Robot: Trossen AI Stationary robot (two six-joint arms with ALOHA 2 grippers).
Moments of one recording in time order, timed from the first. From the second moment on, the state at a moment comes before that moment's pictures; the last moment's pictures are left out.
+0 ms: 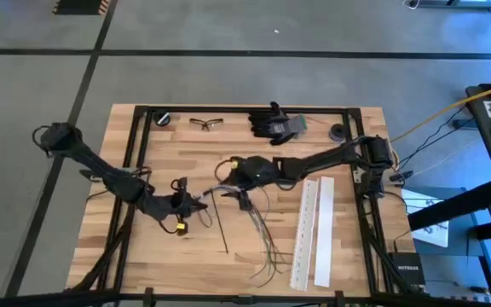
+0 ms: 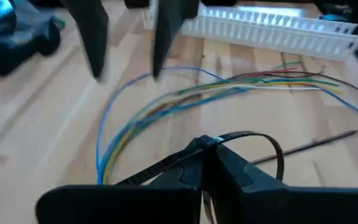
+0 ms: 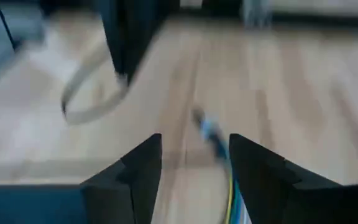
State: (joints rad) left arm -0.57 1.13 0.43 0.12 -0.61 -0.42; right arm 0.01 1.93 1.12 0.42 -0.15 -0.03
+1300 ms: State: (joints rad) left arm -0.30 1.24 0.08 0.63 -0.50 -0.39; right arm -0.04 2.35 1.64 -0.07 -0.18 -0.17
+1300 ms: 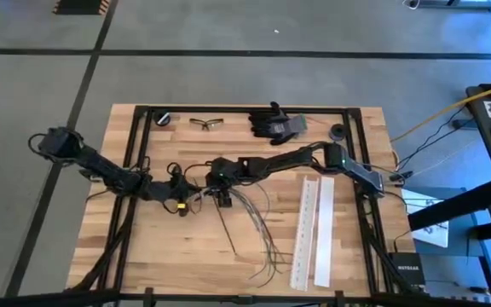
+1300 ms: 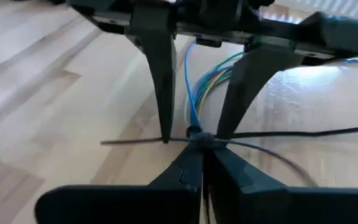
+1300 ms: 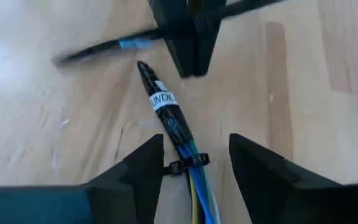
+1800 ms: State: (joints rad) left arm -0.28 1.29 0.08 0.48 -0.47 -0.60; right arm -0.04 2.35 1.64 -0.13 -0.18 -0.16
